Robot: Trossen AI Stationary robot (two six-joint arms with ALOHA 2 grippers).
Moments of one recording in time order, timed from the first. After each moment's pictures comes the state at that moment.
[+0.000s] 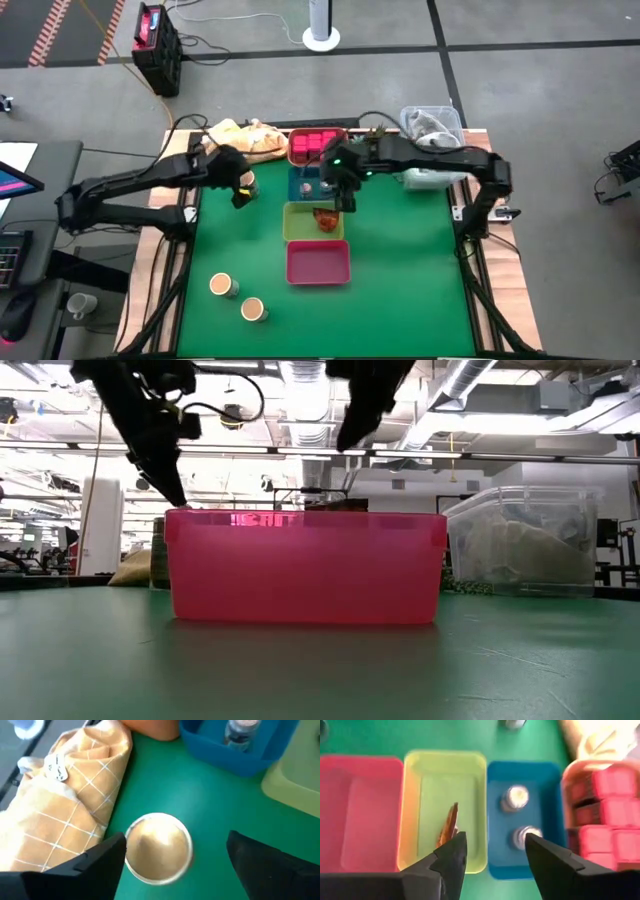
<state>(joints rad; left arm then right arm) 0.42 0.99 0.82 -0.76 -0.22 0.01 -0.15 1.77 1.72 -0.91 0.00 -0.19</state>
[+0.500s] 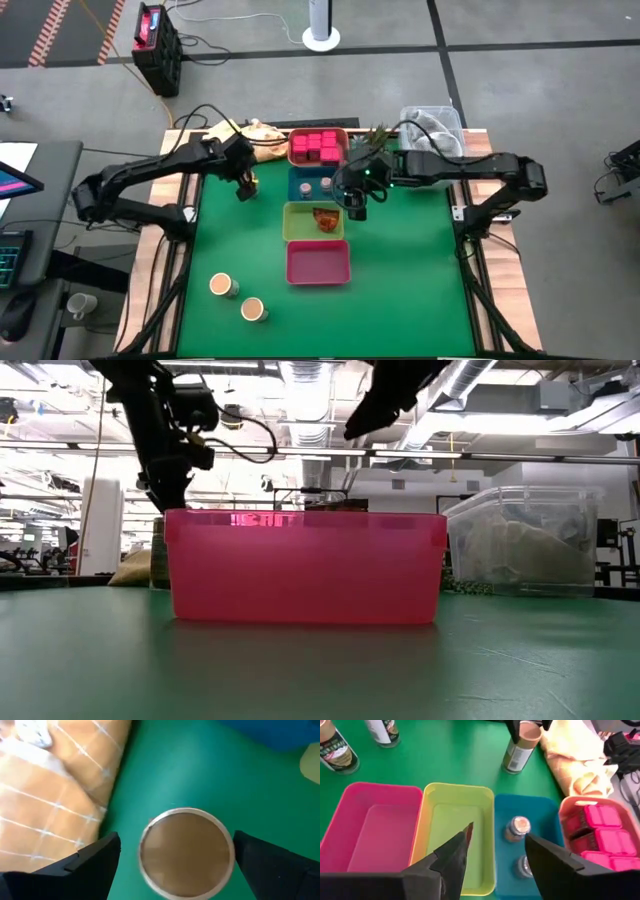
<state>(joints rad) 0.57 1.20 0.90 -0.82 -0.13 0.07 -0.10 1.51 1.32 -0.51 0.00 -0.20</state>
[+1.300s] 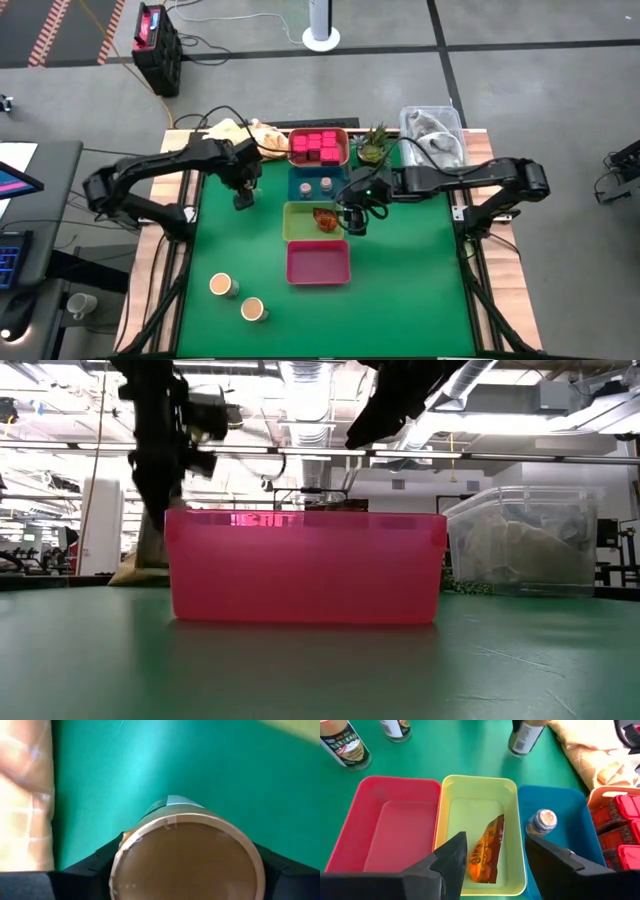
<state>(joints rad) 0.52 1.31 0.97 -1.00 -0.02 0.16 -0.01 1.50 1.21 -0.40 0.06 -0.10</state>
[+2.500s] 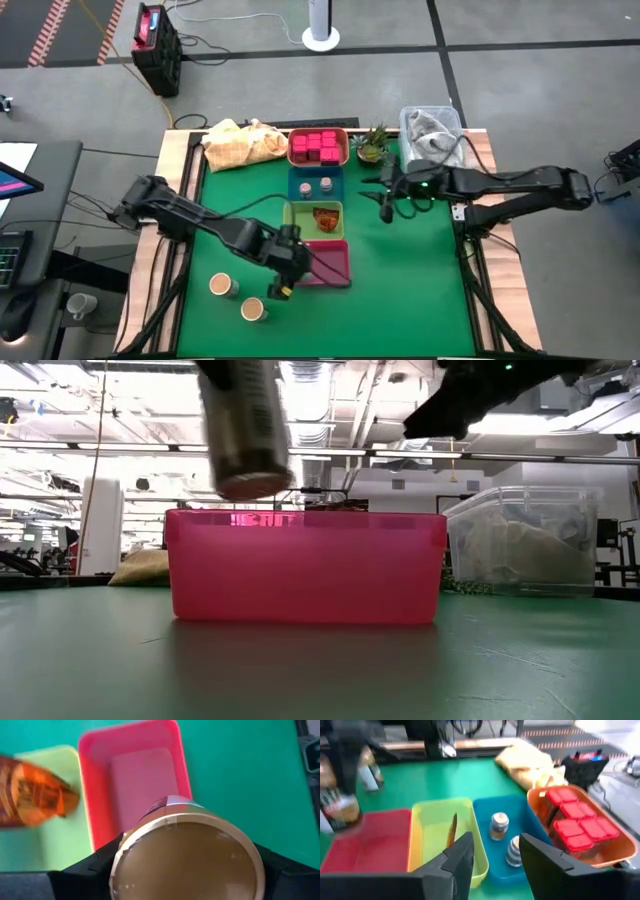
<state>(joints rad) -0.38 1.71 1.54 -0.90 -0.14 -0.18 -0.09 1.05 0.76 -0.10 0.14 0.00</state>
